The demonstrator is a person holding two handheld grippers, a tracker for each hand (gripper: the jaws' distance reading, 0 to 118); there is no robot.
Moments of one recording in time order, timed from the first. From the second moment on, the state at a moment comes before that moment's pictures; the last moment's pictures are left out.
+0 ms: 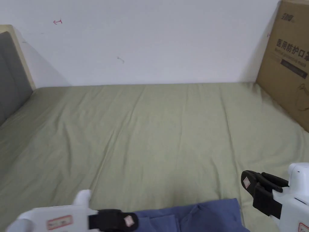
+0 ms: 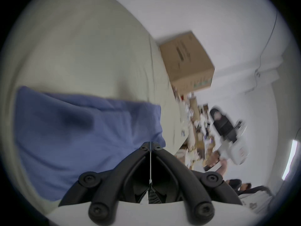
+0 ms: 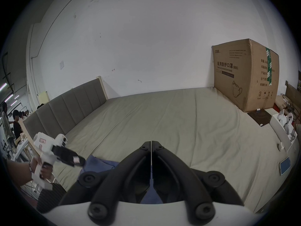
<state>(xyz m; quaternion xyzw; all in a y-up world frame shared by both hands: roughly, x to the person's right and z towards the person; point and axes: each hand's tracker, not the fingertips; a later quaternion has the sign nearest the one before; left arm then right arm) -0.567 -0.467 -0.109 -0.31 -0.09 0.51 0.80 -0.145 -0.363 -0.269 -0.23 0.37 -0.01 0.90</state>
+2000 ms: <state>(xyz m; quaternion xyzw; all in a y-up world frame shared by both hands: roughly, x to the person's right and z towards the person) -0.422 -0.489 -0.241 -0.49 -0.11 0.42 0.75 -0.124 -0.392 -0.286 -0.27 0.38 -0.06 0.88</state>
